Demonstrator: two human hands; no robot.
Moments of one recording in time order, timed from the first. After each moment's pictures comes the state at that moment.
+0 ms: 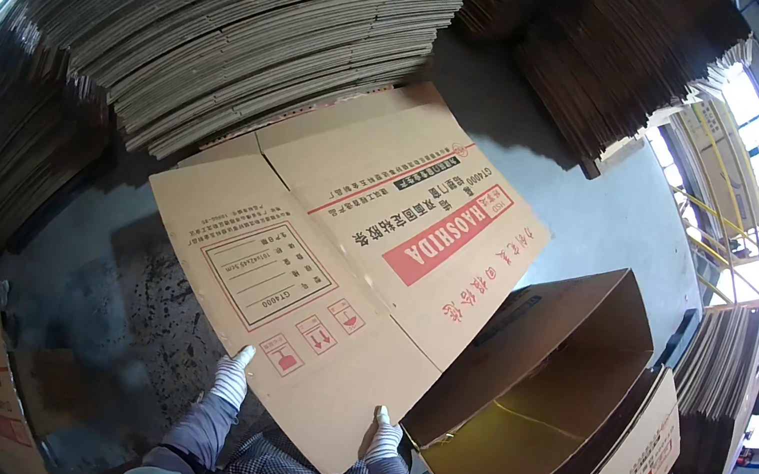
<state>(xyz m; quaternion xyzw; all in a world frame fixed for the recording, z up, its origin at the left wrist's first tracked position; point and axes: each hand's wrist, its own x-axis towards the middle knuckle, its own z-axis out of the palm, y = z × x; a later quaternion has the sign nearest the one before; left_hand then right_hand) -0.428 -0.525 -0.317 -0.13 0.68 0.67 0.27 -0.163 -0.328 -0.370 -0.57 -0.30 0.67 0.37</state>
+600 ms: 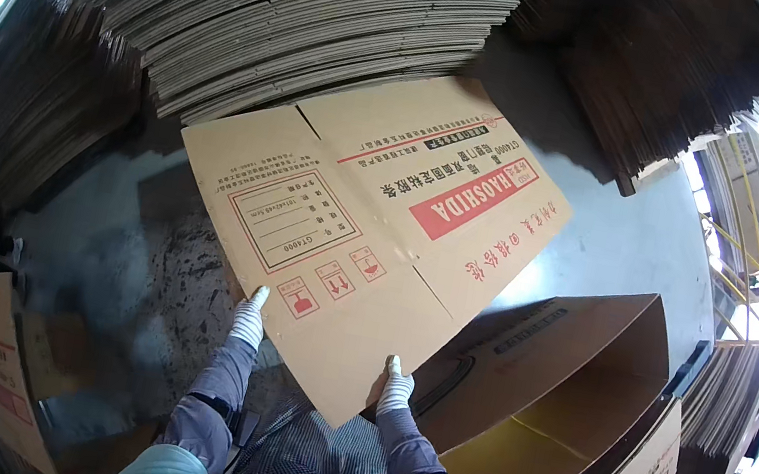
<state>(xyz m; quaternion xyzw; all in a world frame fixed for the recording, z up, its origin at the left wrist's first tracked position) -0.440 -0.486 -0.380 -0.16 0.62 0.73 0.23 -0.199 -0.278 -0.373 -0.48 -0.38 0.68 0.40</state>
